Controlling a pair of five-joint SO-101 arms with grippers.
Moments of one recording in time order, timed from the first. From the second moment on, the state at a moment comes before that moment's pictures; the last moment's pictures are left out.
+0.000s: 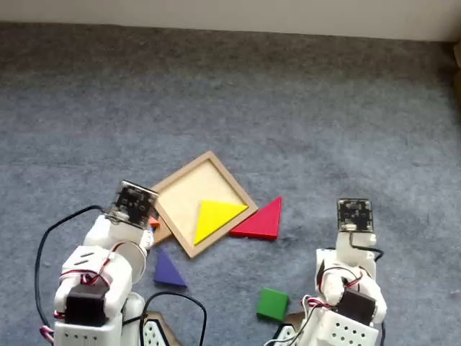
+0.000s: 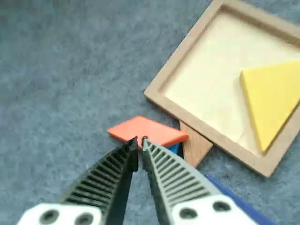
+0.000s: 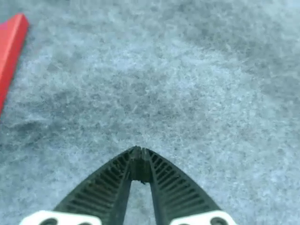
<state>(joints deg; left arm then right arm) -0.8 -102.4 79.9 75.5 -13.8 16.1 -104.4 95.6 69.5 21.8</state>
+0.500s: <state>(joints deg) 24.8 -75.4 58.9 70.5 -13.1 20.7 -104.4 95.7 63.7 13.1</state>
